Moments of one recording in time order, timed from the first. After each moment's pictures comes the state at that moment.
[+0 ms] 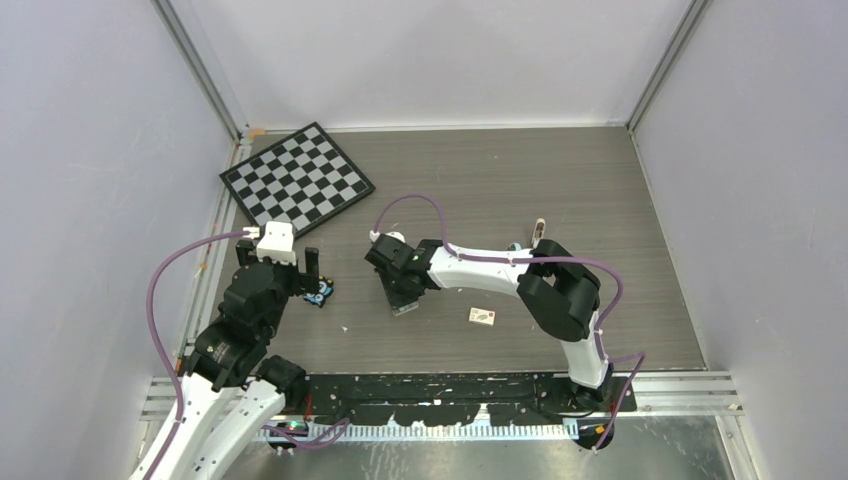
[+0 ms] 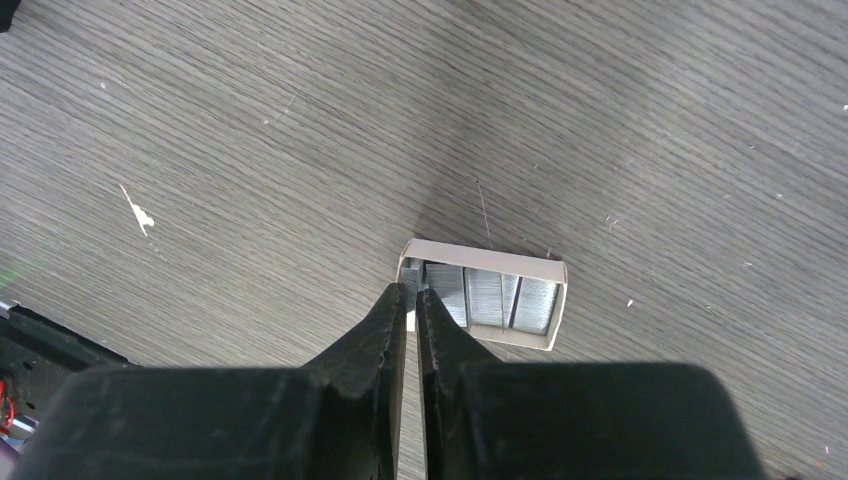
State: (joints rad) left arm -0.46 0.42 0.69 -0.57 -0.42 0.00; right arm 1.07 1.99 1.43 -0.56 0.06 0.64
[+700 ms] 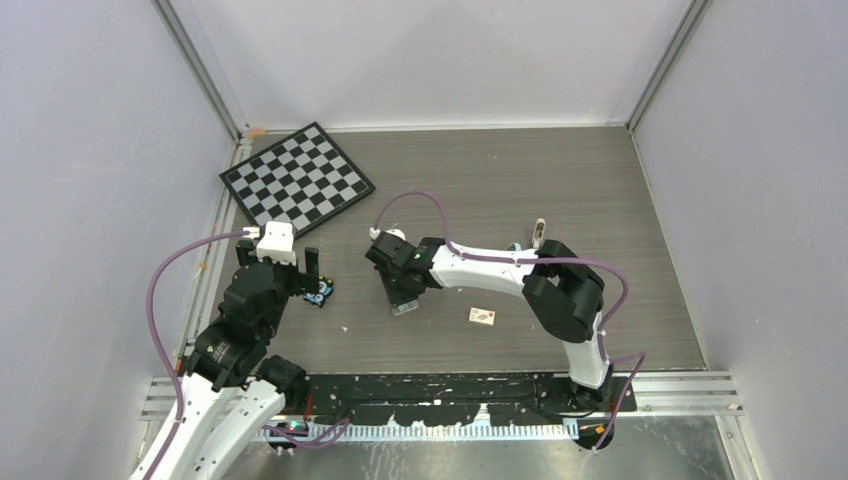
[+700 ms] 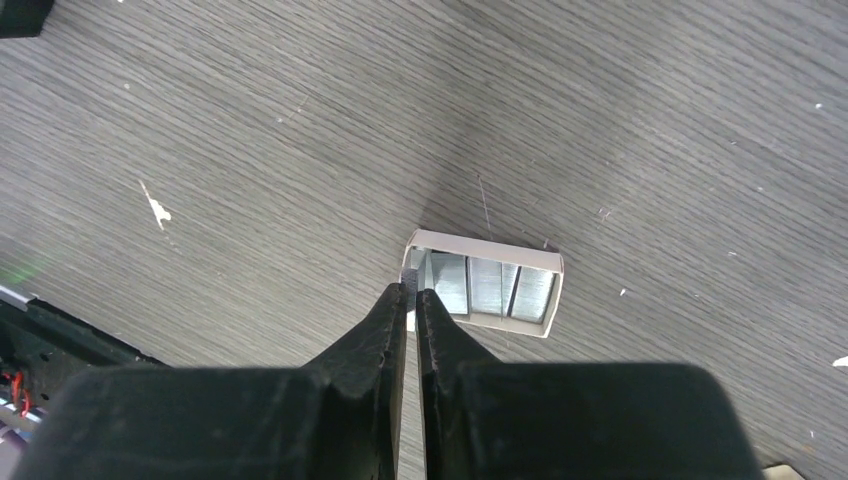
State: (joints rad) left arm -0.46 0.42 0.69 -0.57 -0.42 0.00; right arm 1.07 1.98 1.44 -0.57 0.07 0.64
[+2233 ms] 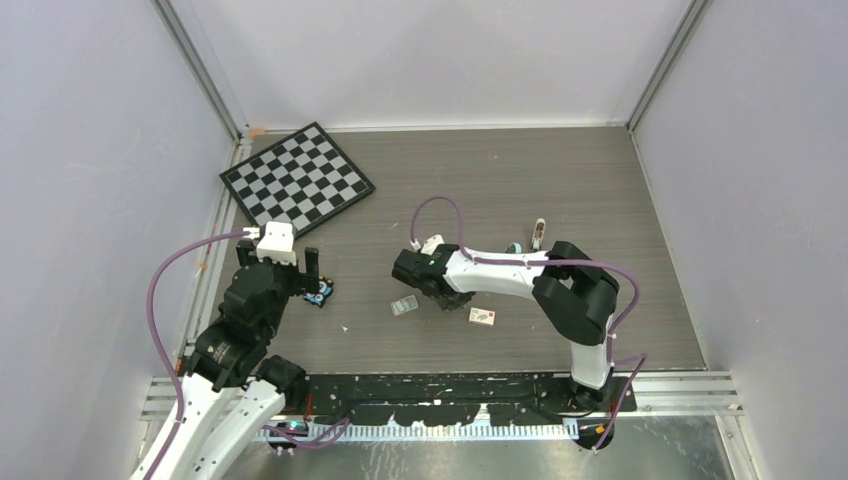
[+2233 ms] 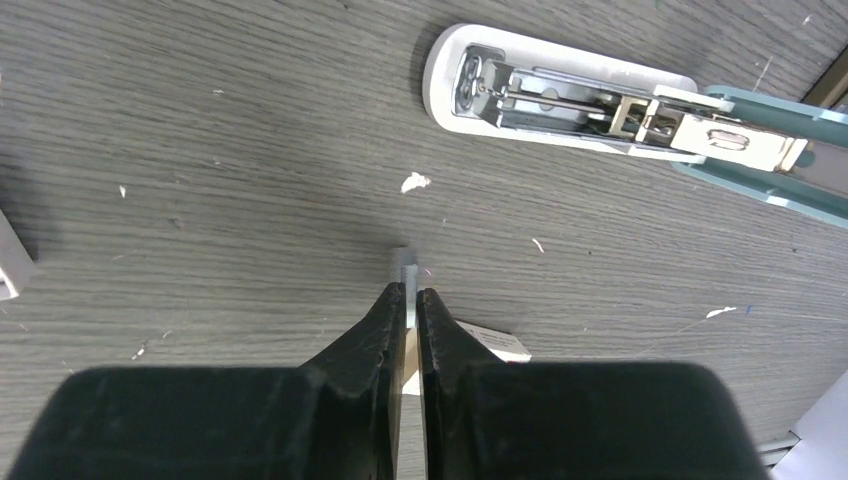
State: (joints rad) left arm -0.46 0.42 0.68 -0.57 -0.42 0.00; right arm 1.05 1.89 1.27 -0.89 0.50 0.62
